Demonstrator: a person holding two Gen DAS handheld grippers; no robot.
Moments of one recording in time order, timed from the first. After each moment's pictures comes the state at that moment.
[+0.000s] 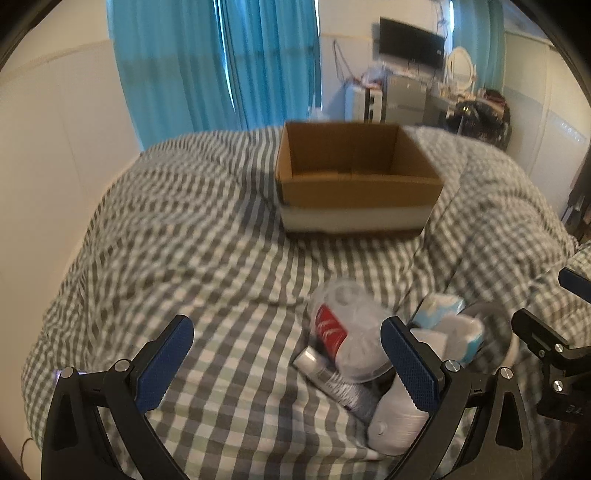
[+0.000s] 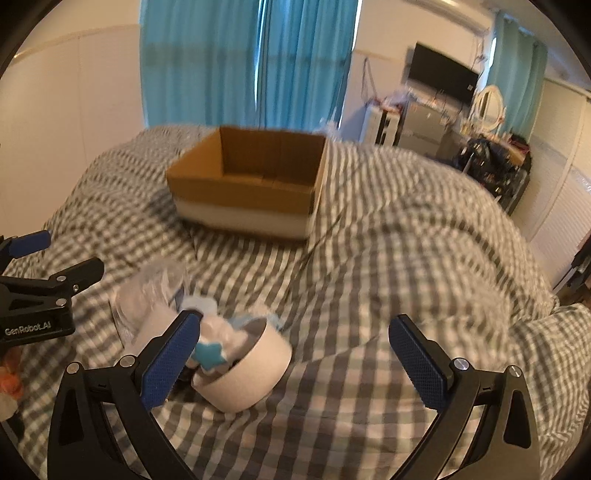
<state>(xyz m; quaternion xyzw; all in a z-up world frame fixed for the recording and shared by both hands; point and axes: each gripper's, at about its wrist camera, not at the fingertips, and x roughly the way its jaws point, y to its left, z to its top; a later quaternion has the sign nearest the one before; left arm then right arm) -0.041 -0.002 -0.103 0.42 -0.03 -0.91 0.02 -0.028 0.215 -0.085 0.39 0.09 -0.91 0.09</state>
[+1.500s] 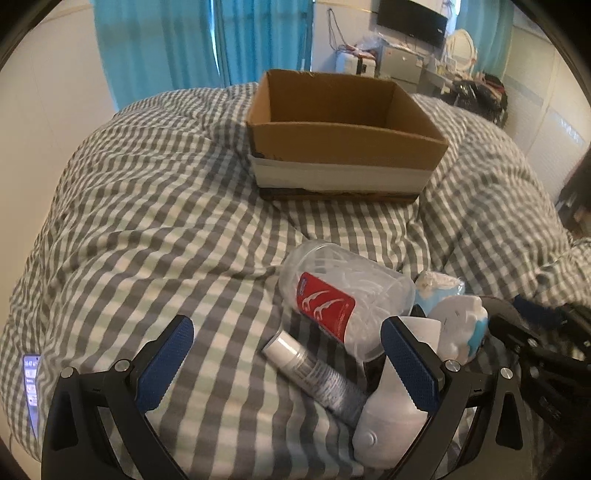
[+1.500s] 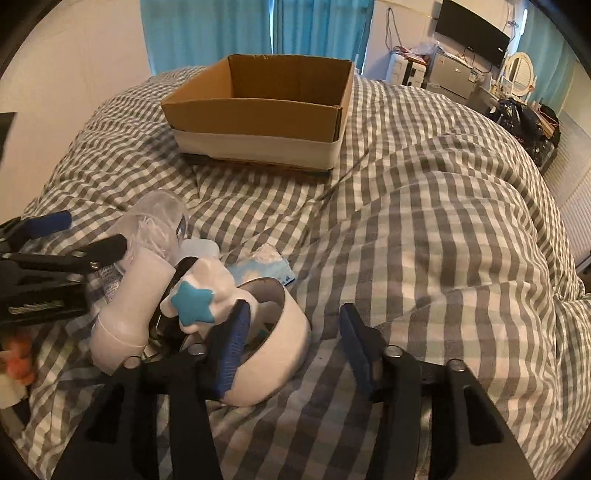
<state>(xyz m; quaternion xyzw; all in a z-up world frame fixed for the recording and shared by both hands) -0.064 0.003 -0.134 0.48 0.01 -0.88 -0.01 -0.053 0.211 -0.133 0.49 0.10 -0.86 0.12</state>
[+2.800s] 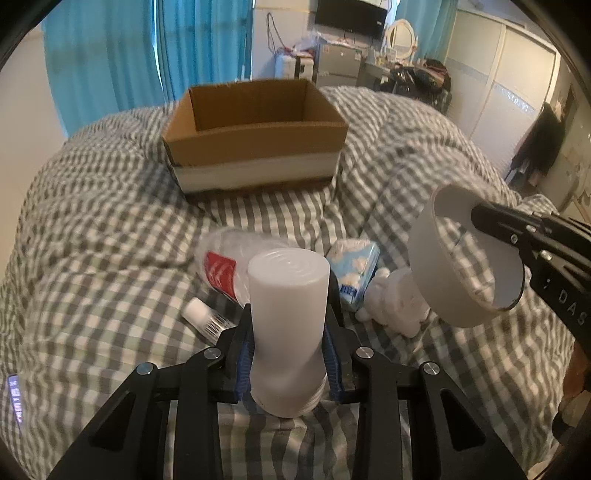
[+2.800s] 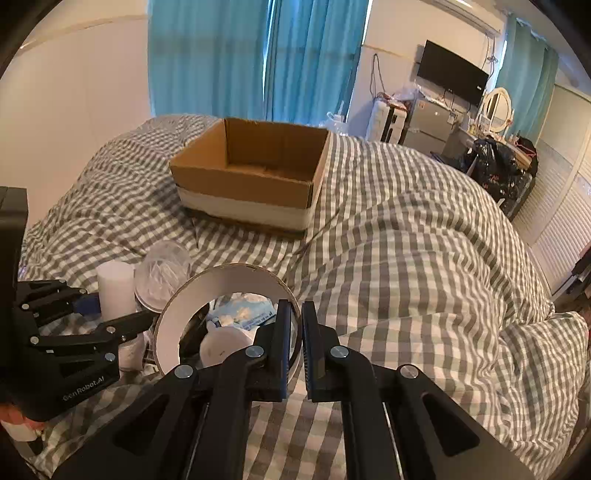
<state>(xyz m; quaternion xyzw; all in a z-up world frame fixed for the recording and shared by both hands) -0.026 0.047 -0.115 0.46 -0.02 -0.88 -0.12 -0.020 0.222 -0.070 0.39 0.11 -0.91 0.10</state>
